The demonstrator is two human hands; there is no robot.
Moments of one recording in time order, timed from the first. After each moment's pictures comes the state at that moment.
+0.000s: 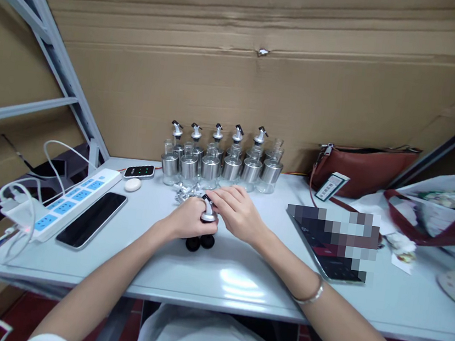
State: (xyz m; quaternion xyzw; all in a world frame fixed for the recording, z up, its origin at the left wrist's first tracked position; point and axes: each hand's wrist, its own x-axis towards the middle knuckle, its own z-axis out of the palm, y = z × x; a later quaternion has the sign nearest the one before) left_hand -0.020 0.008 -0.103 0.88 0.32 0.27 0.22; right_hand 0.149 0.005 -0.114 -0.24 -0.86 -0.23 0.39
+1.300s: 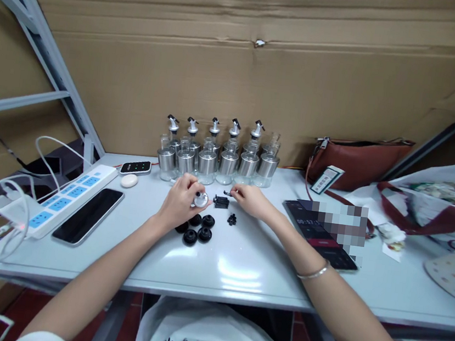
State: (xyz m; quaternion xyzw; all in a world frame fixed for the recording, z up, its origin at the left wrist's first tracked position) left_hand -0.035 0.030 -0.125 0.85 0.28 0.43 -0.11; right_hand 0.190 0.038 -0.124 -0.58 -0.78 0.11 0.19
